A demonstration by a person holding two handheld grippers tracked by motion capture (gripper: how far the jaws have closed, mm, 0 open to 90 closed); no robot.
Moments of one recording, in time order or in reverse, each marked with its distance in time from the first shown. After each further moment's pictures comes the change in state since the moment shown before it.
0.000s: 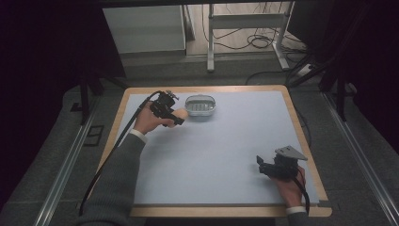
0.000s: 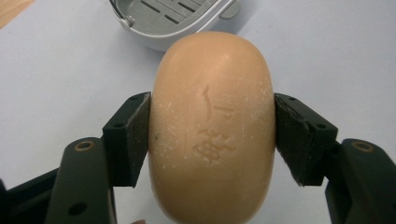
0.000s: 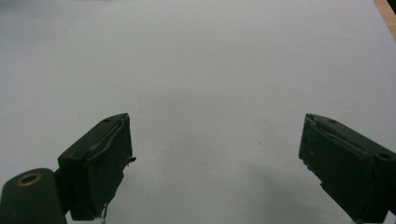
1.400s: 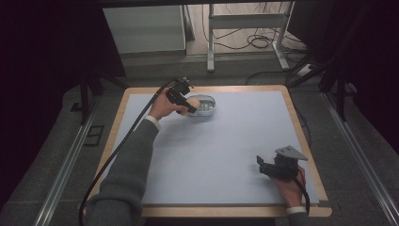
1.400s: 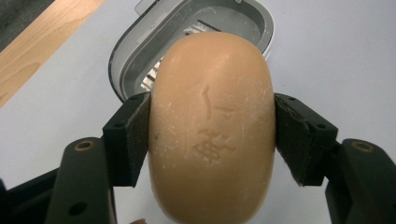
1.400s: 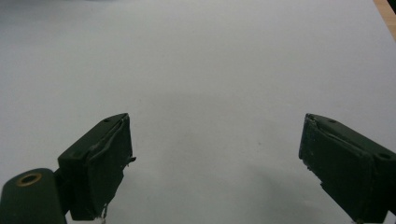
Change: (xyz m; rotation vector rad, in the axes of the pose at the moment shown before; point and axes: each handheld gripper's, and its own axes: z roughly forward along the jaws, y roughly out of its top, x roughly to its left) left arm 0.013 0.064 0.031 0.030 -0.008 0.064; right arm 0.000 0.000 0.000 -0.005 0.003 0.002
